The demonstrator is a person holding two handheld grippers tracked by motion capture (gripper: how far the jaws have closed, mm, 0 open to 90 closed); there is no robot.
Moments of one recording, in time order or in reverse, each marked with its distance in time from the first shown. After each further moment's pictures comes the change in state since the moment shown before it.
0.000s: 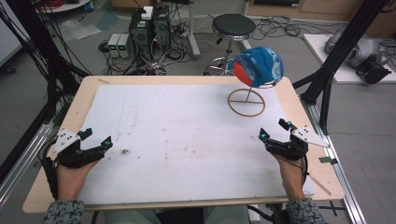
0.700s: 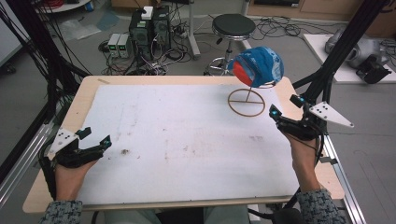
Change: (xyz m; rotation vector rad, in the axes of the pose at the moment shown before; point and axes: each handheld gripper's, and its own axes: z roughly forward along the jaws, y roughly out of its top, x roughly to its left) left arm 0.000 0.005 -0.004 -0.013 -0.003 0.001; right arm -0.010 0.077 -0.002 -0.106 0.014 -0.017
